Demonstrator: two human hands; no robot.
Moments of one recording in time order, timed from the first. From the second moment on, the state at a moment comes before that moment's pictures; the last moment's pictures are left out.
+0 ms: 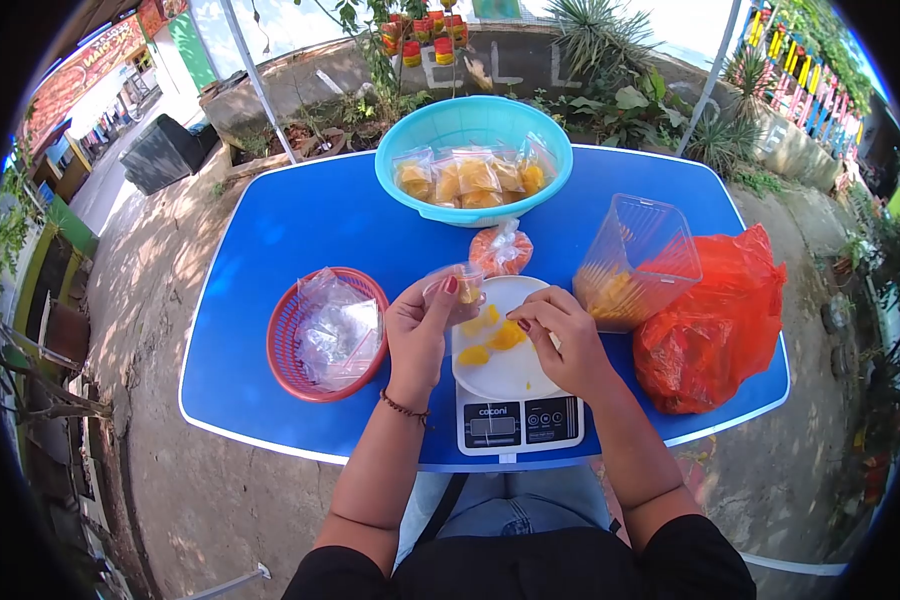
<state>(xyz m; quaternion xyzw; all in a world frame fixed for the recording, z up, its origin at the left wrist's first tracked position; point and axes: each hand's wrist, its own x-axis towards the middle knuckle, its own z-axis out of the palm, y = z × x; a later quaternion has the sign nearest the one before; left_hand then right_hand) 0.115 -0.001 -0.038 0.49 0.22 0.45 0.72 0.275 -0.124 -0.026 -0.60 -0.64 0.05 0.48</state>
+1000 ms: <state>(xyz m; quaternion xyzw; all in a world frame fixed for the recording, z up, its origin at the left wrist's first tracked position) 0.114 0.006 -0.044 0.39 0.16 0.47 0.78 0.254 -0.128 -0.027 -0.63 -0.72 -0.04 0.28</state>
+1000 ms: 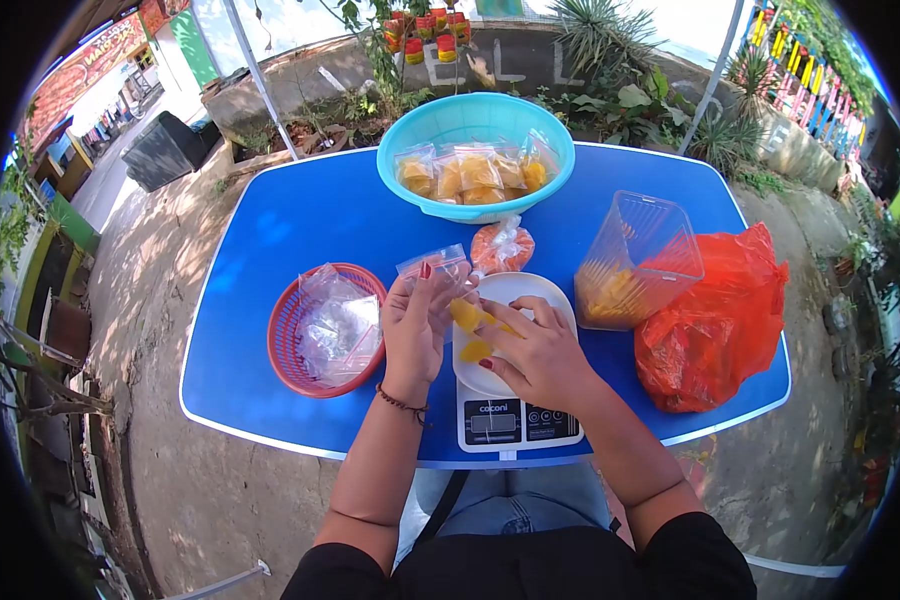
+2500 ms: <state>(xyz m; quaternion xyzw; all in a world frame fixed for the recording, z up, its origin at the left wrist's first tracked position) 0.117 -0.003 -0.040 0.49 0.23 0.50 0.68 0.254 -0.128 -0.026 -0.62 -0.71 -0.05 0.33</state>
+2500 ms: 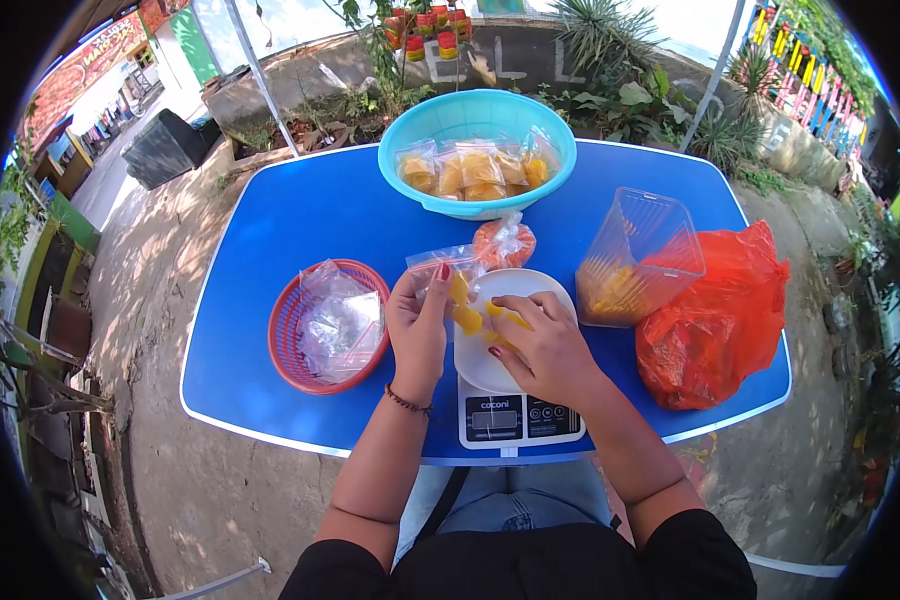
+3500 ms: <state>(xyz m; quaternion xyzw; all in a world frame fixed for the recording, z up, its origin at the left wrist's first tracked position) 0.119 -0.019 -0.038 0.64 0.15 0.35 0.67 0.273 -0.131 -0.017 -0.57 -0.57 0.03 0.59</state>
